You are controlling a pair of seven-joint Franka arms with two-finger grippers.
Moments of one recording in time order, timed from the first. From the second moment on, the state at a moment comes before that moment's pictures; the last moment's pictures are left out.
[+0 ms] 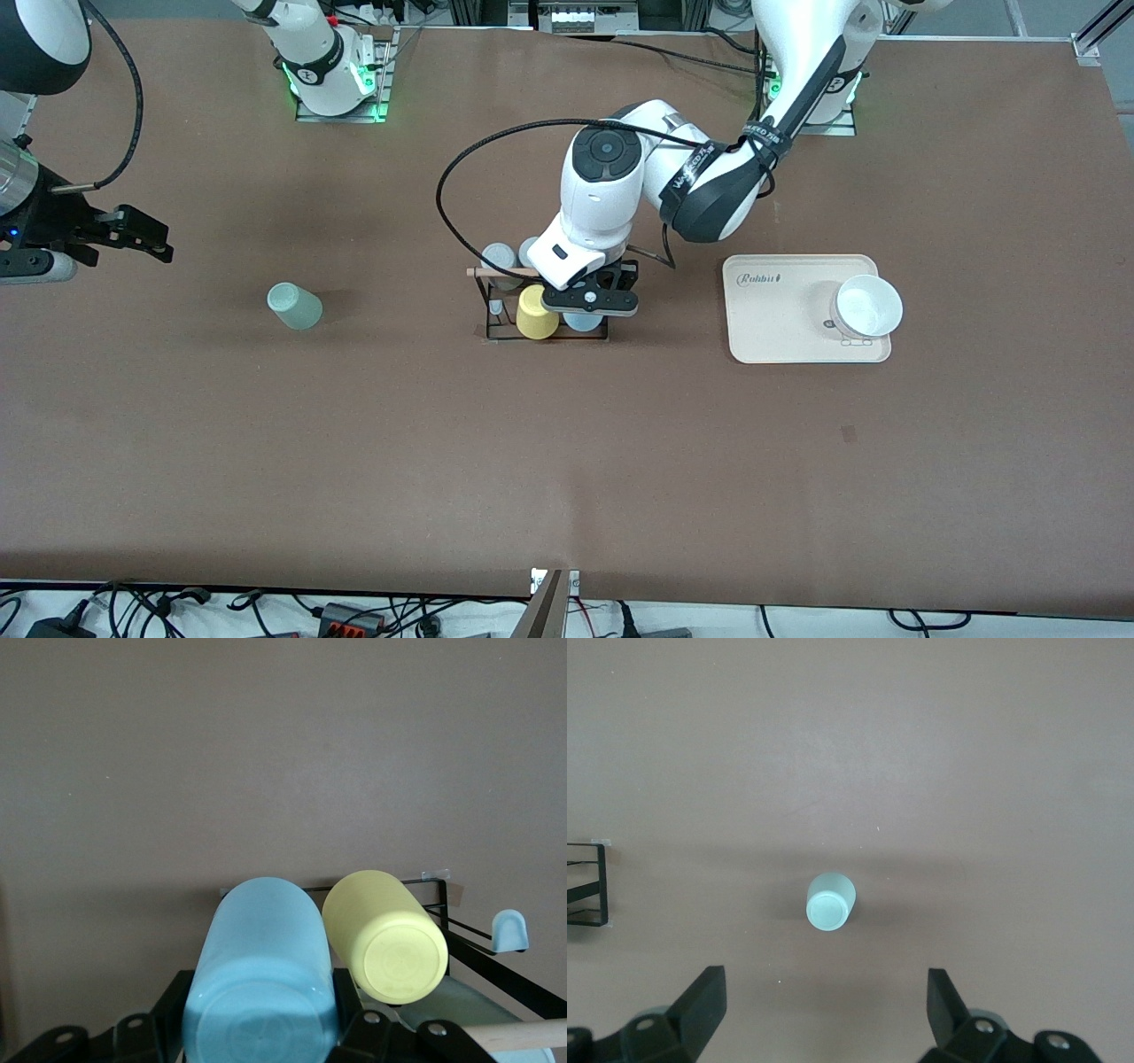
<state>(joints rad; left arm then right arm) -0.51 0.61 -0.28 -1.39 0.16 2.06 -0.79 0.05 0.06 -0.07 -1.66 0.00 1.73 -0.08</state>
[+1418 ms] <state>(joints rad) -0.54 0.70 -0.28 -1.39 0.22 2.08 -0.71 0.05 0.20 -0.07 -1.66 0.00 1.74 -0.08</state>
